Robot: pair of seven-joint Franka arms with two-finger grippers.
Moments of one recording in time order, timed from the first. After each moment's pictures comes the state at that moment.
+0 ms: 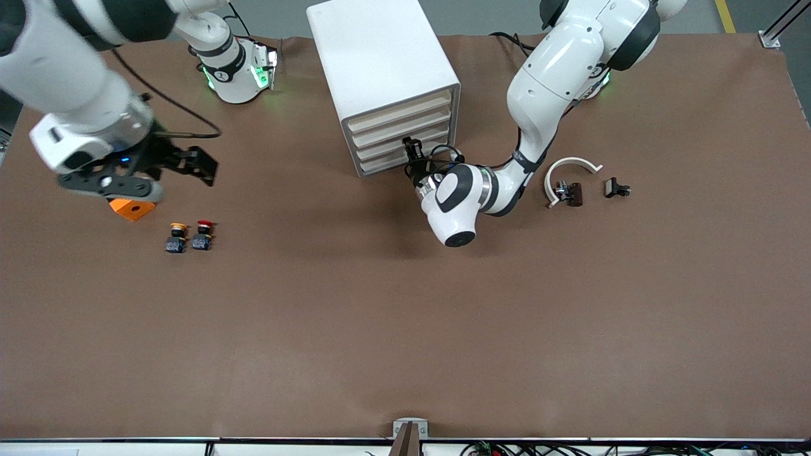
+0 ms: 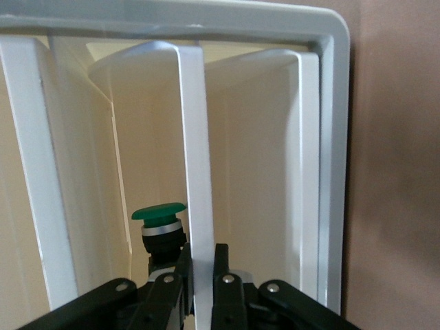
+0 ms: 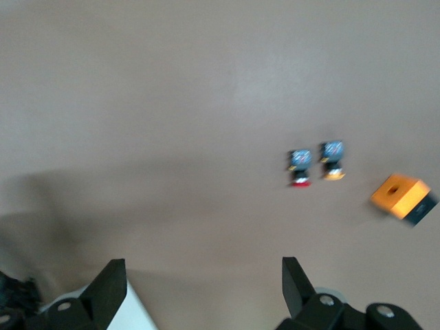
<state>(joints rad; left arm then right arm) -0.56 0.90 -0.18 -1.52 -0.86 1.57 -2.20 0.42 0.07 -0.07 -1.56 -0.02 1.57 0.52</state>
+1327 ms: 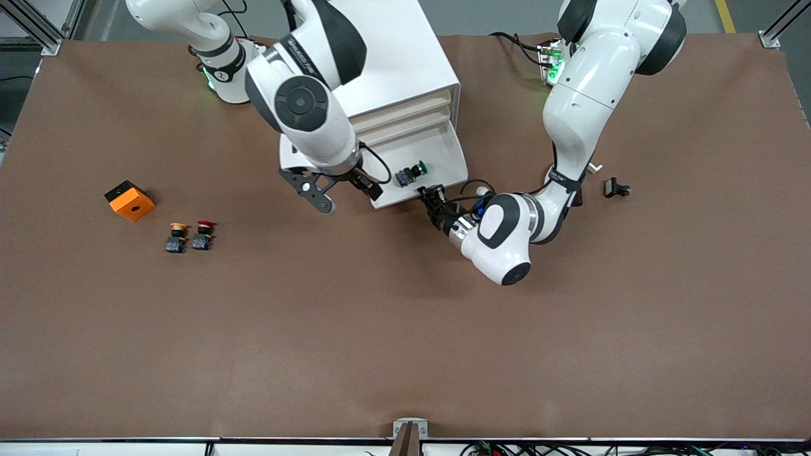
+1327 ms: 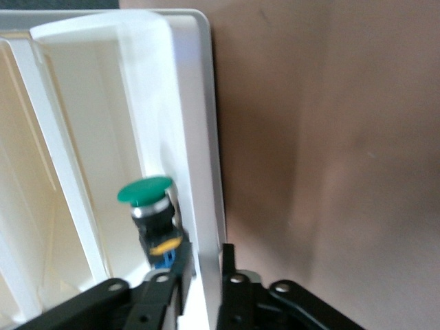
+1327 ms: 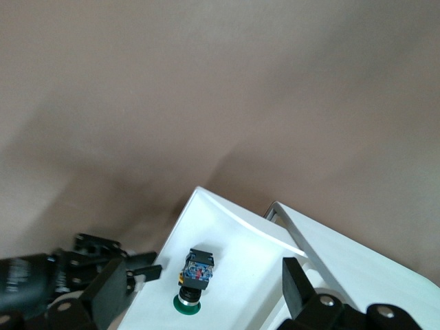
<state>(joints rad) -0.44 0.91 -0.10 -1.38 -0.86 1.65 -2.15 0.74 0.37 -0.07 -1.54 0.19 1.79 1.35</state>
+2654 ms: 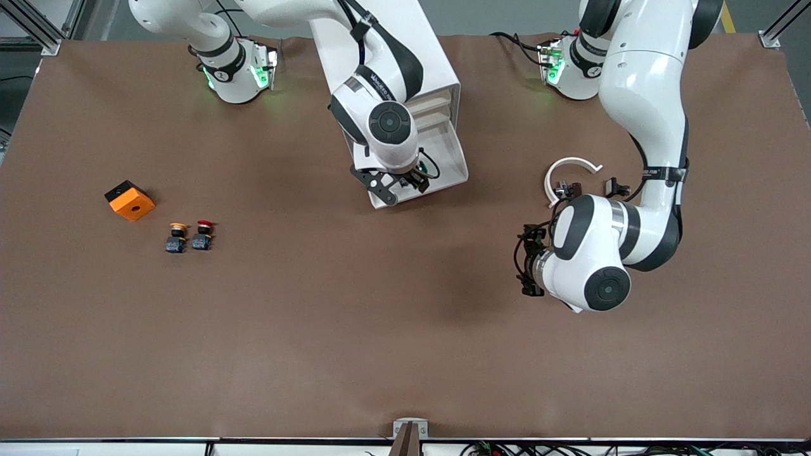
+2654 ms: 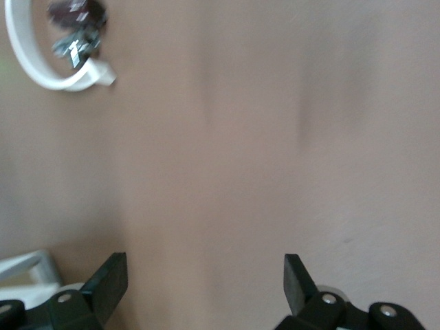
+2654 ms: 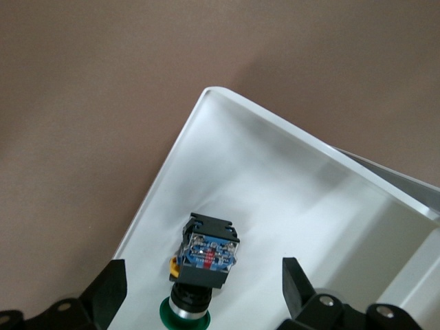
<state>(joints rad) -0.41 0.79 0.13 -1.19 -0.25 1.64 -1.79 0.91 0.54 -0.07 -1.62 0.26 2.01 1.44</state>
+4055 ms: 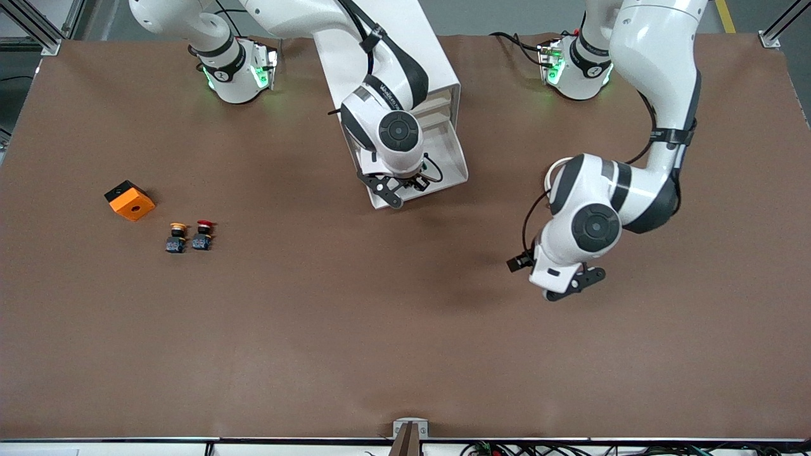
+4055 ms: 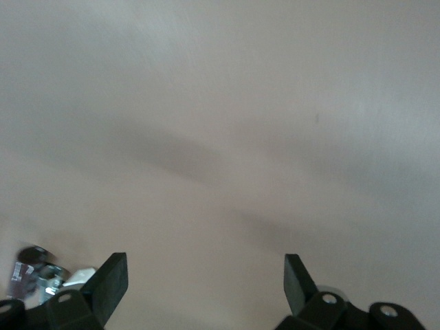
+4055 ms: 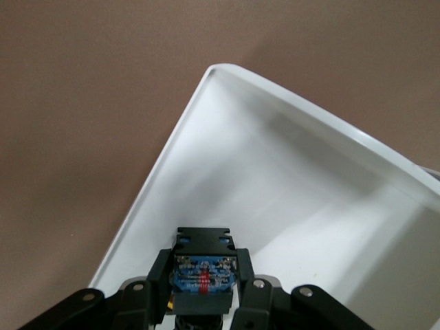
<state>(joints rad) -0.42 0.51 0.02 -1.69 -0.06 2.05 -0.74 0.93 0.59 -0.07 -1.62 0.26 2.05 1.44</state>
